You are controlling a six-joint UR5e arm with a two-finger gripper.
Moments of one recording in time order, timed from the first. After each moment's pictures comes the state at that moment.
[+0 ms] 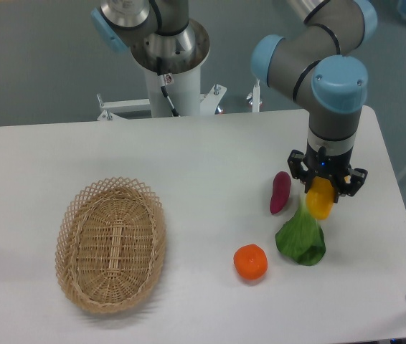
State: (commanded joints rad) arm 2.67 -1.92 -1.57 -1.03 1.60 1.17
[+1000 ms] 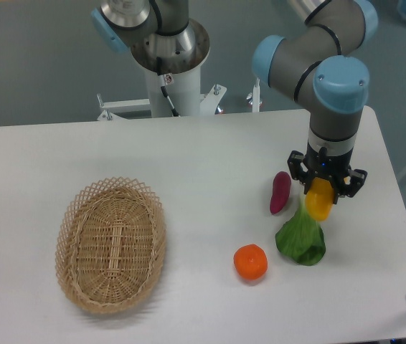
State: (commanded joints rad) arm 2.68 -1.92 -1.57 -1.03 1.55 1.17
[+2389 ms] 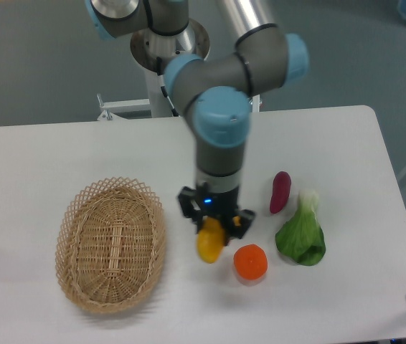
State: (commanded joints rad) arm 2.25 -1.94 -1.57 -1.02 1.47 0.77
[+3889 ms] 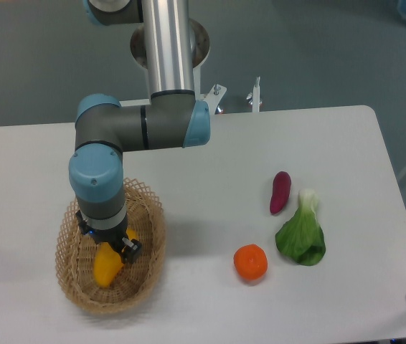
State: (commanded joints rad) arm 2.07 -2.04 -1.57 -1.02 1.48 0.71
